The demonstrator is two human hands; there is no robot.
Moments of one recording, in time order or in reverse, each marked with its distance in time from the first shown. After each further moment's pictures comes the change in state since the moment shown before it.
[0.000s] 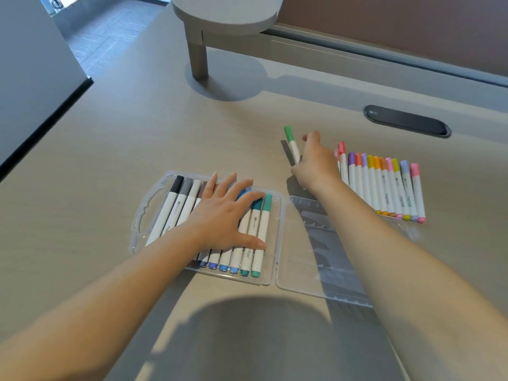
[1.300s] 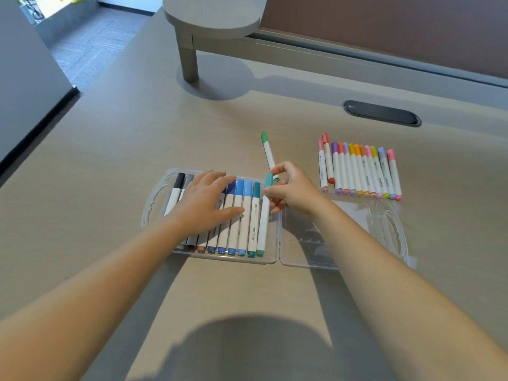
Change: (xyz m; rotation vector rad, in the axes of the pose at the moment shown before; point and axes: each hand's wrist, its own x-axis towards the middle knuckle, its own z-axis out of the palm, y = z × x) left_hand -0.031 -0.006 -0.008 -0.370 0.154 -0.132; right_hand -0.070 0.000 0.009 0.652 -0.378 0.096
